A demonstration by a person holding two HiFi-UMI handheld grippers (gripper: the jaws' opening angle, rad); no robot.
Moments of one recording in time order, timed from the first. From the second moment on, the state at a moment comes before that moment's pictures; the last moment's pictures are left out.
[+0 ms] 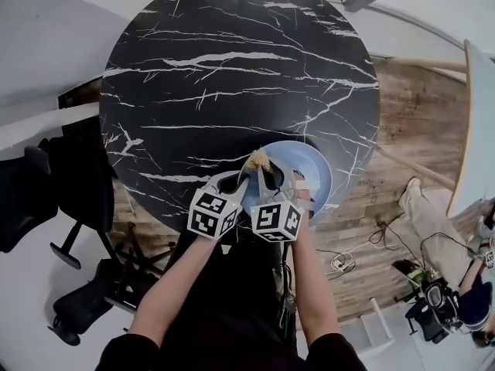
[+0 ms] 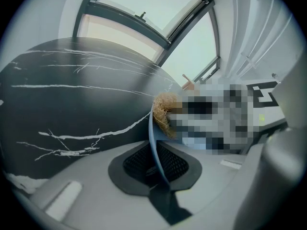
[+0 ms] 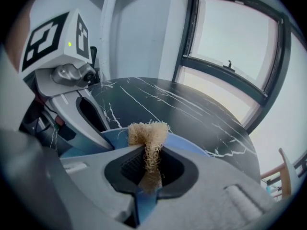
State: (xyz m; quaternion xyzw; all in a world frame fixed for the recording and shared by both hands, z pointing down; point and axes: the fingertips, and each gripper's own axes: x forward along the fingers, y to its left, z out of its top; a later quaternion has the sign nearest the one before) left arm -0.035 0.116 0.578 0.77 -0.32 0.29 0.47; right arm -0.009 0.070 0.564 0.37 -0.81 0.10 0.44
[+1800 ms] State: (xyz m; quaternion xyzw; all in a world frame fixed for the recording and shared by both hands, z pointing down) left arm -0.036 0.113 0.577 0.76 -0.34 0.25 0.50; right arm 0.123 0.061 0.563 0.45 -0.65 -0.01 0.62
